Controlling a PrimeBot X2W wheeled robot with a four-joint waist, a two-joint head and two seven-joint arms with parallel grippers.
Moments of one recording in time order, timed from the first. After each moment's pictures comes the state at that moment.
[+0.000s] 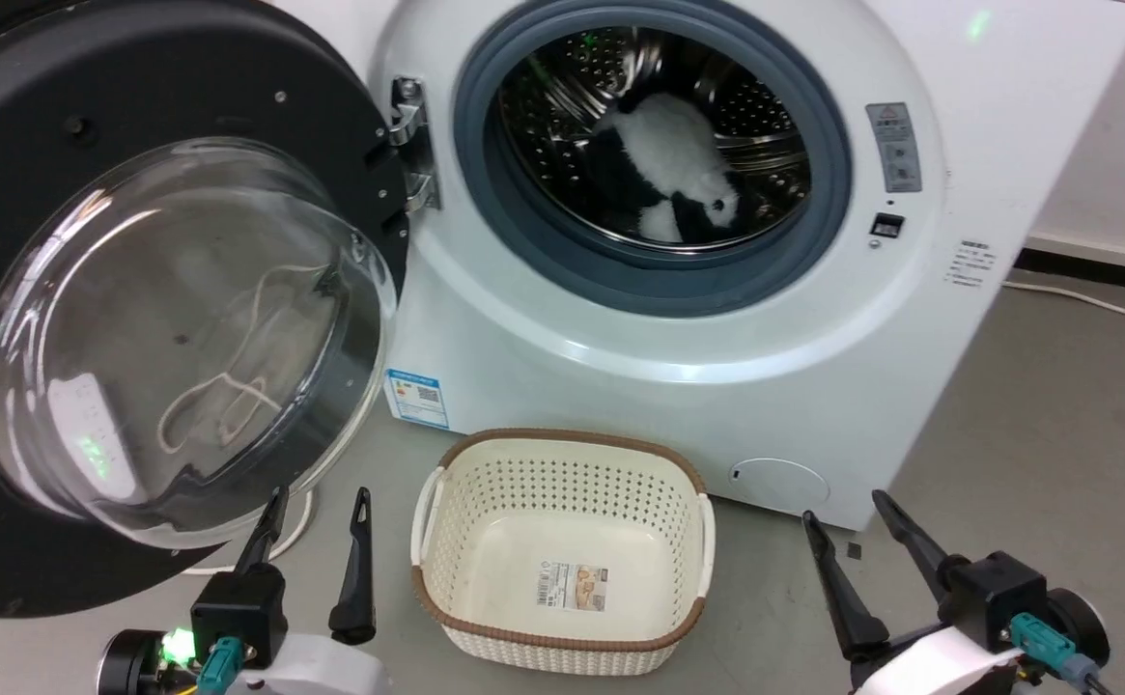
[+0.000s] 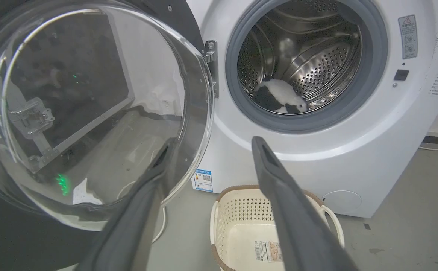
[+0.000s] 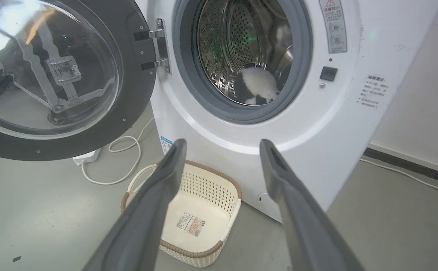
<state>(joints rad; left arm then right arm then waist) 0.05 0.05 -0.02 -0.03 -0.01 0.00 -0.09 0.01 -0.05 0.08 0.07 0.05 0.13 -0.09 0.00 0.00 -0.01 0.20</state>
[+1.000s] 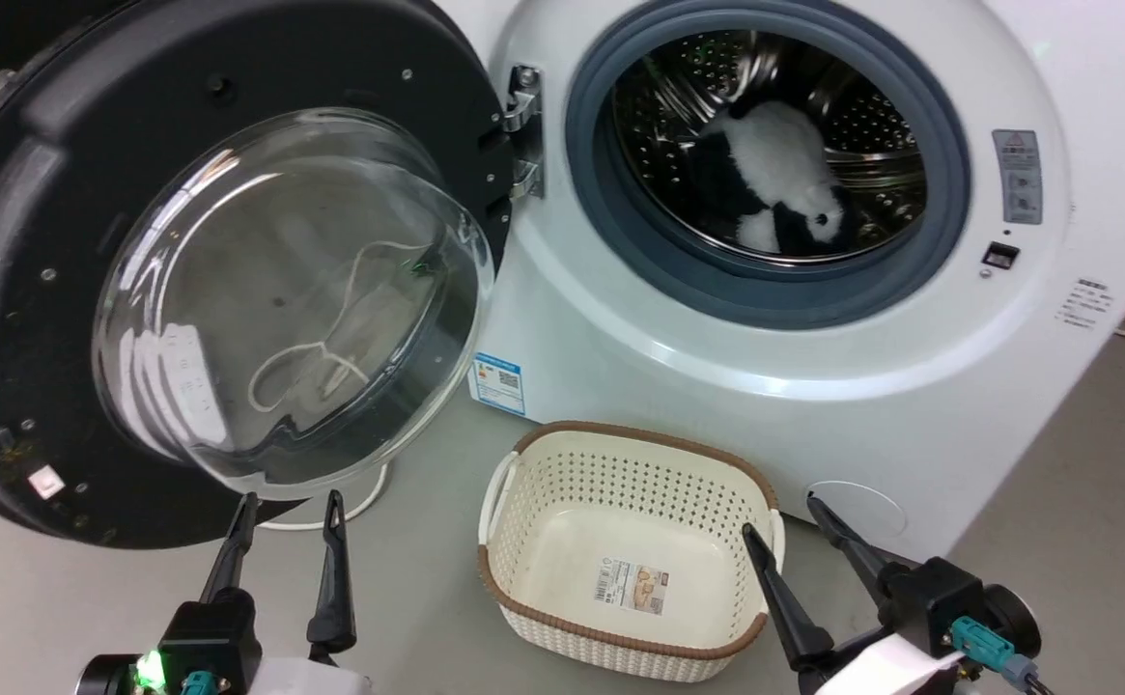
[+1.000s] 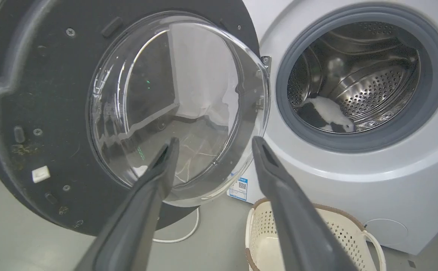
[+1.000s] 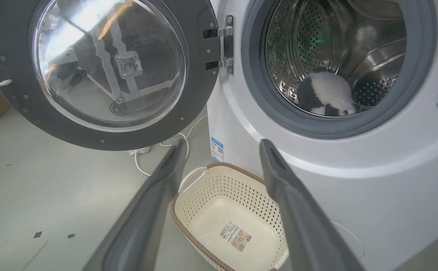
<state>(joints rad) 0.09 0.05 -0.01 -0.07 -0.03 0.04 -0.16 -0.03 -0.05 0.19 0.17 0.08 0.13 -0.16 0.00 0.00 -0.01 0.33</state>
